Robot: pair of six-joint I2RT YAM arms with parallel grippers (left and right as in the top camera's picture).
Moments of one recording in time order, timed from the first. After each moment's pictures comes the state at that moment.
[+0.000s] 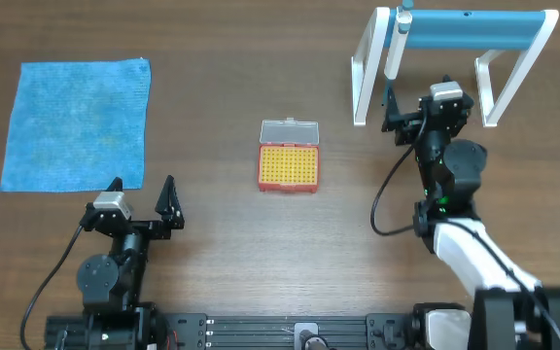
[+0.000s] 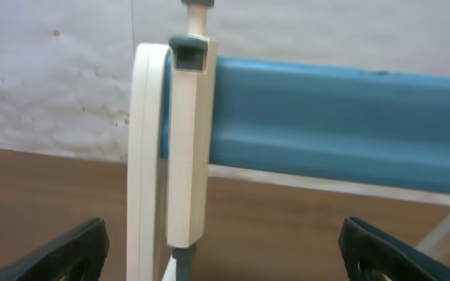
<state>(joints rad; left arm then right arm) 0.08 0.01 0.01 -0.06 0.13 -0.24 0.00 1.38 0.44 0.94 -0.12 -0.05</state>
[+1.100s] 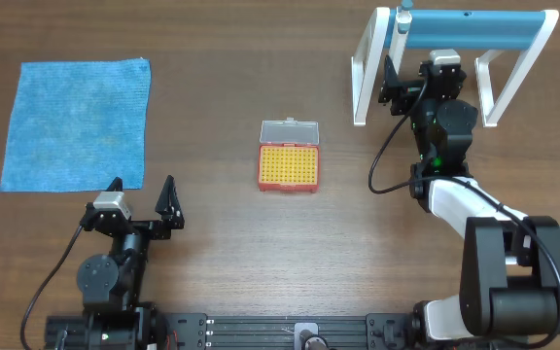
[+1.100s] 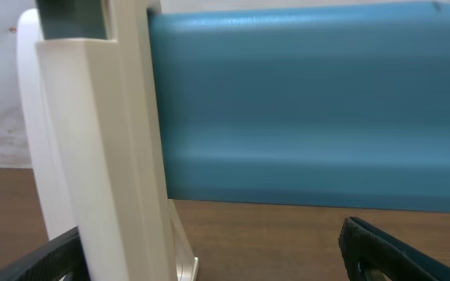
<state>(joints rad) 0.08 0.01 0.01 -0.06 0.13 -0.24 -0.01 1.65 0.66 0.94 -0.12 0.04</state>
